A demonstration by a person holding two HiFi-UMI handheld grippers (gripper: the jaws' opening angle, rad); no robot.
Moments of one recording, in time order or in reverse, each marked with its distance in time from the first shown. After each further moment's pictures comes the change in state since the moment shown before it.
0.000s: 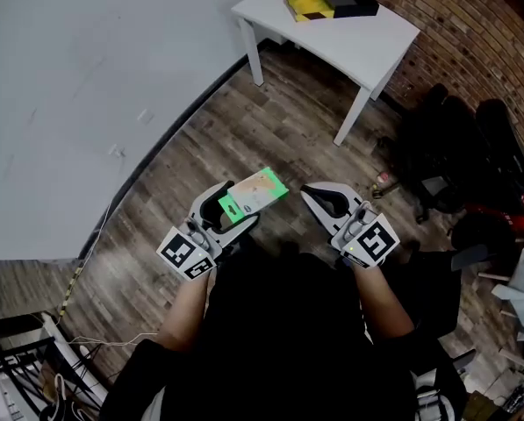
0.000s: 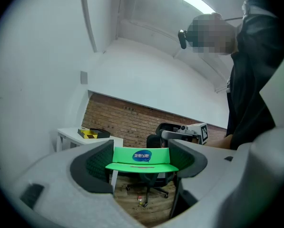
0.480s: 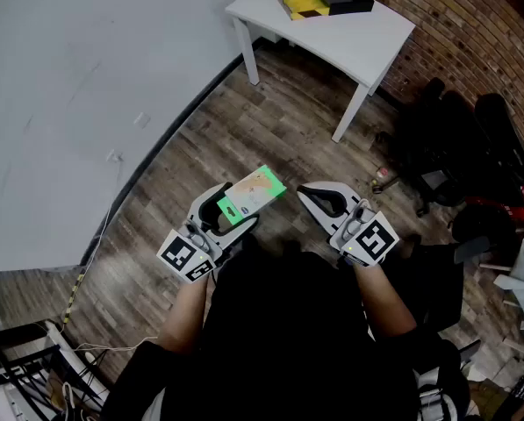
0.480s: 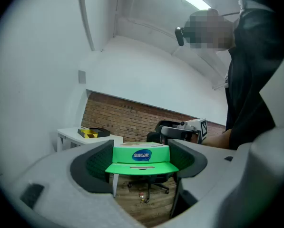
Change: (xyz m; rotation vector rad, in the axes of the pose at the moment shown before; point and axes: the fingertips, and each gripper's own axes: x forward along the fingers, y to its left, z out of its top) left arm -0.010 0.013 -0.001 0.026 0.031 -0.014; right arm 0.020 0.009 0.003 -0.009 0.007 0.012
